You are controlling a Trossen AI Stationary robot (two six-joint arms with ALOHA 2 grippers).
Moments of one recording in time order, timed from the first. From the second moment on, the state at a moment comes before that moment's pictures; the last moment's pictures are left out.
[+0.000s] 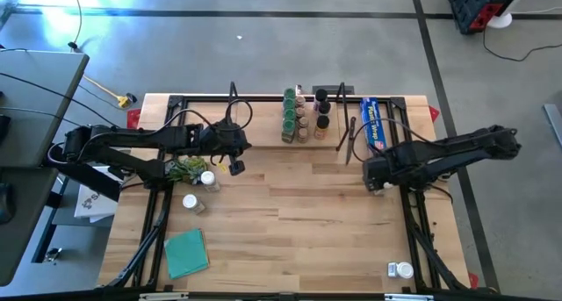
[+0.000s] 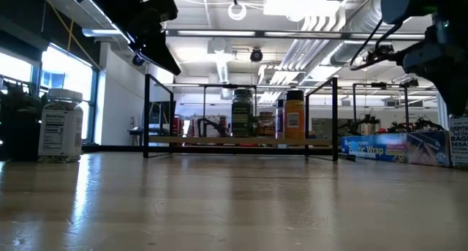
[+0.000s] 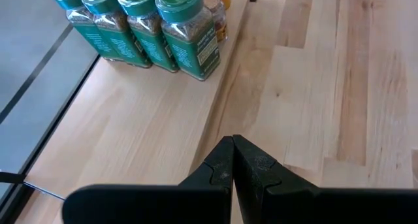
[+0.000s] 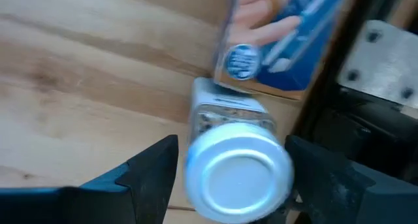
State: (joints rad) left arm 0.13 1.17 0.83 -0.39 -0.26 0.00; right arm 0.12 1.06 0.74 -1.32 0.01 1.36
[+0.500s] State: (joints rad) left arm 0.13 1.17 0.83 -0.40 -0.27 0.00; right arm 0.13 1.14 0.83 -1.12 -0.08 1.18
